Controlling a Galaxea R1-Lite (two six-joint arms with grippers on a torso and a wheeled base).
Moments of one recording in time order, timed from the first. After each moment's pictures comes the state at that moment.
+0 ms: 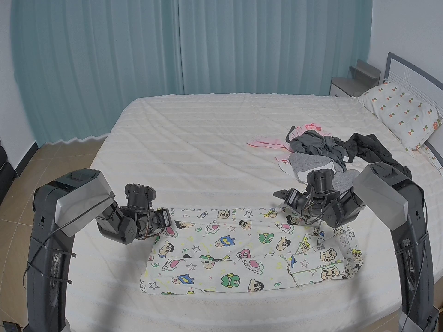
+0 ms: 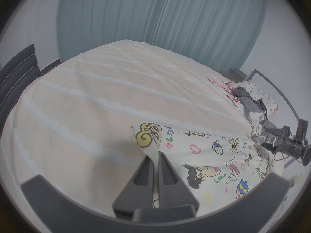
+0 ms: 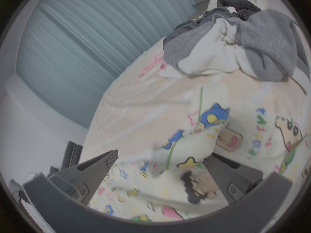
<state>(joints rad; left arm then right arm) -0.20 2.55 -1.20 -0.67 0.02 -0.39 0.25 2.63 -1.47 -0.65 0.12 0.77</state>
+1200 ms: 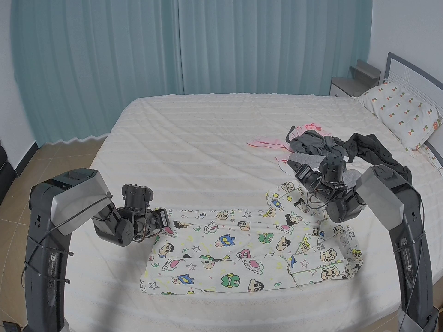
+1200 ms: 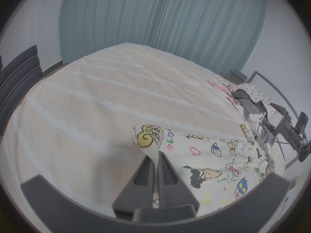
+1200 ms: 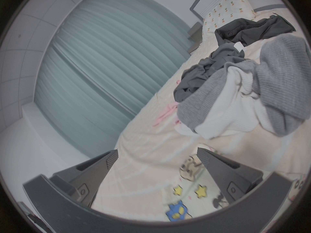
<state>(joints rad) -0.20 2.52 -1.14 -0.72 0.04 -0.39 0.16 2.67 -1.49 -0.94 0.08 0.75</state>
